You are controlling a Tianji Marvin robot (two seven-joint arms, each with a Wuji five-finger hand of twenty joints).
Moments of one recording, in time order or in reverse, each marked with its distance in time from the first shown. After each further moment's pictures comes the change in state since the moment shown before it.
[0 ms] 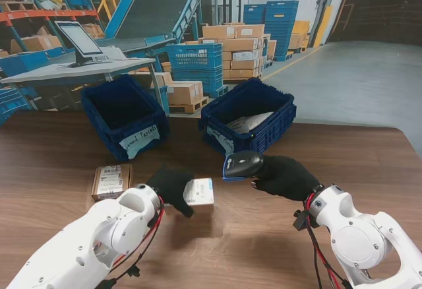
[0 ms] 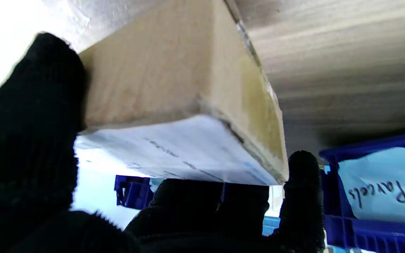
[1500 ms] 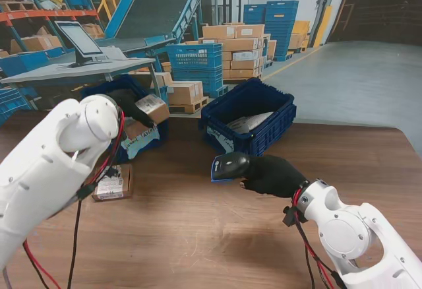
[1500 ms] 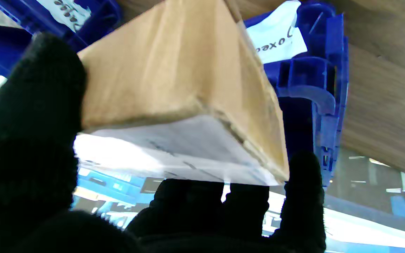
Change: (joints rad) left arm -0.457 0.019 -0.076 0.153 -0.282 0.531 -0.230; right arm 0.092 0.001 -0.085 0.063 -0.018 -0.026 0.018; left_hand 0.000 0.000 0.000 -0.008 0.000 0.000 0.003 0.000 0.001 0.000 0.000 0.000 0.000 0.000 0.000 0.013 0.001 0.013 0.025 0.025; right_hand 0.000 0.000 0.000 0.000 0.000 0.001 0.000 0.000 0.000 0.000 0.000 0.000 0.000 0.001 0.000 0.000 0.002 0.000 0.000 0.000
